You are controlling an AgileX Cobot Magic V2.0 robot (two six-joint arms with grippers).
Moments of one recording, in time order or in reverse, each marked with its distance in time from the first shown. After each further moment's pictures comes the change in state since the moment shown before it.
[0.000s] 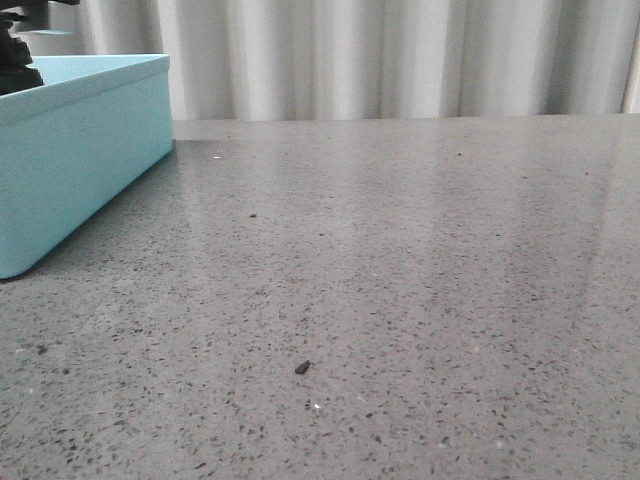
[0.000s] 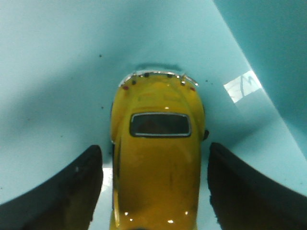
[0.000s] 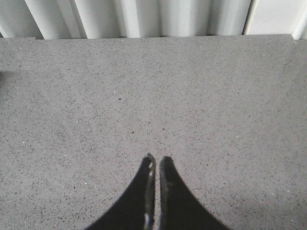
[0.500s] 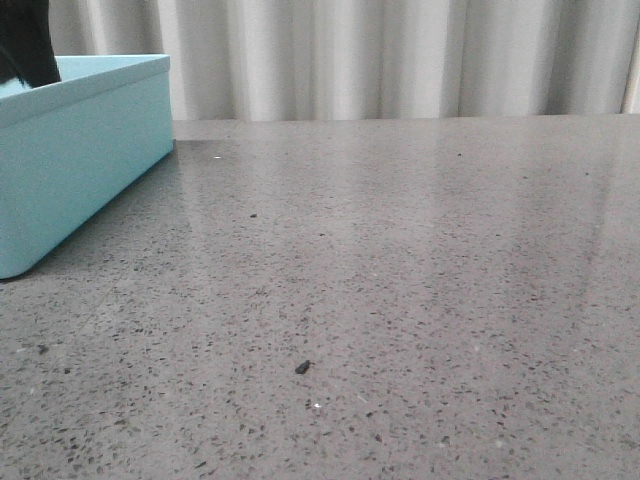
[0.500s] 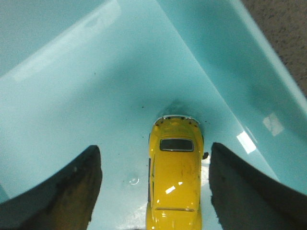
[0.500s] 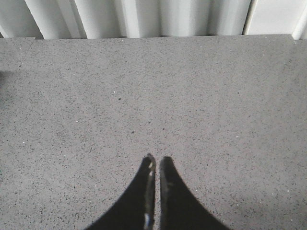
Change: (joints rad) left arm 0.000 -0.089 -0.169 -0.002 0.033 -0.012; right arm 0.000 0.000 0.000 0.000 0.002 0.000
